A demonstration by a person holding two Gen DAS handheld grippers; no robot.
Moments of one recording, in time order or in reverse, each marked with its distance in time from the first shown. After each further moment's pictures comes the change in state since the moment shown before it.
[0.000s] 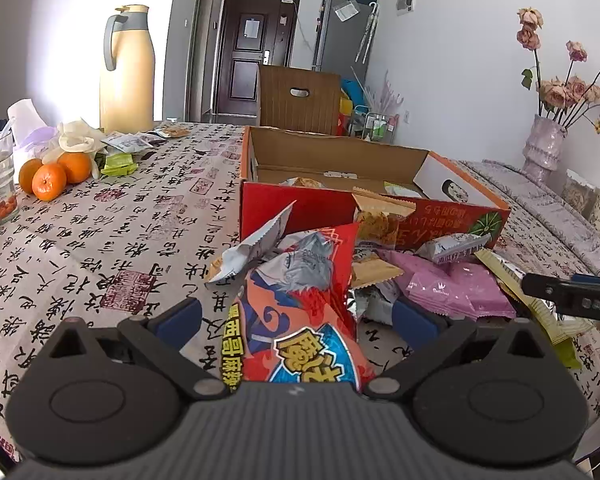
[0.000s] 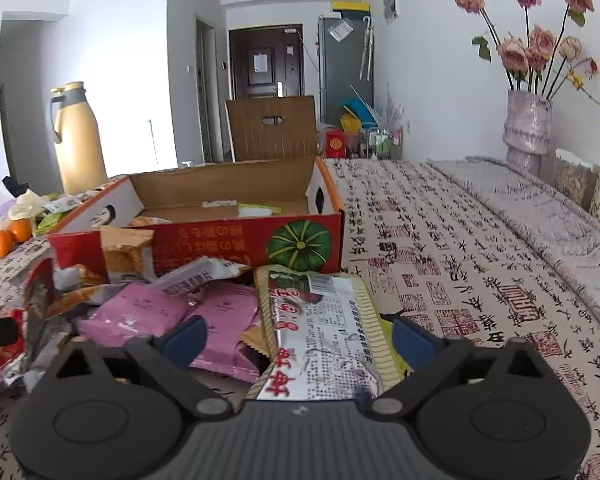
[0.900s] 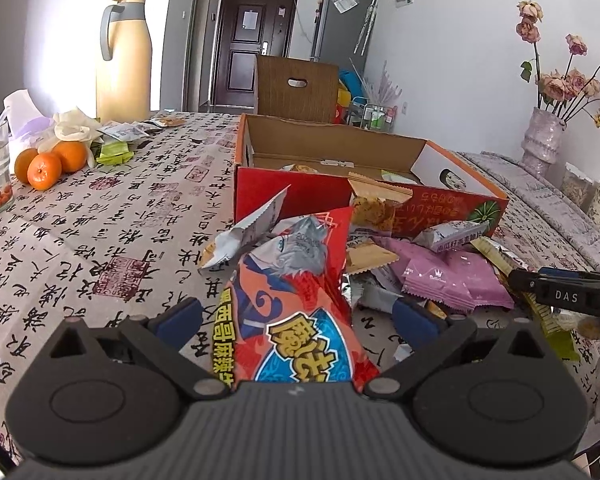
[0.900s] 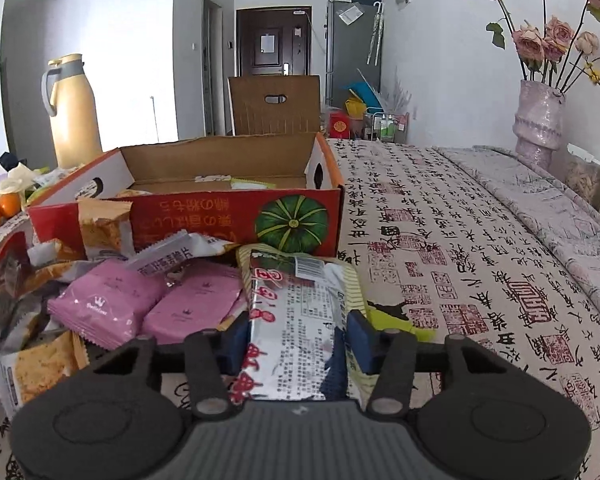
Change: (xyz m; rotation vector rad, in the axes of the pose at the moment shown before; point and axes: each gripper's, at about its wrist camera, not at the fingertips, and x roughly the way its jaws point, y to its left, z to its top) left arm 0.002 0.000 -0.005 -0.009 0.026 -0.005; right arm 0.024 -0.003 -0.004 -0.048 0.049 0.002
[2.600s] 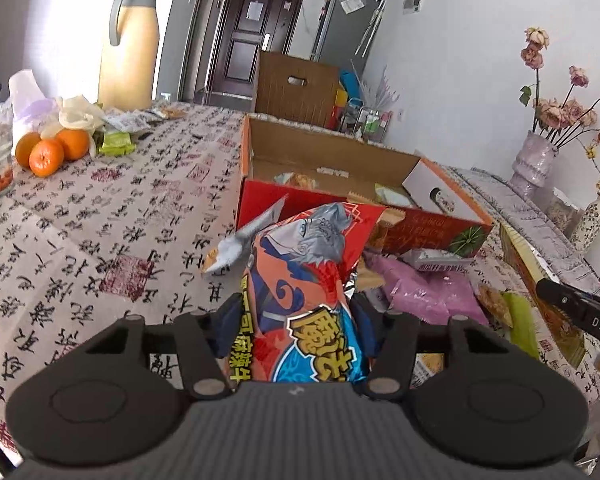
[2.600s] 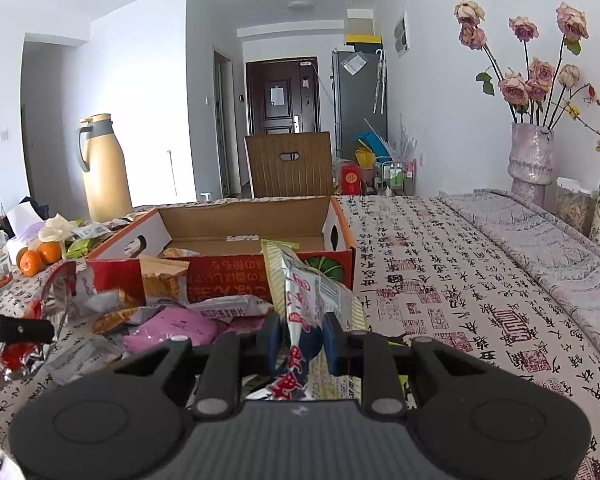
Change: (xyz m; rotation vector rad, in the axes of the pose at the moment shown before) left arm -0.019 0.012 0.019 -0.078 0.016 -0.056; right arm -0.074 0.004 -0.002 0.032 -0.172 0.053
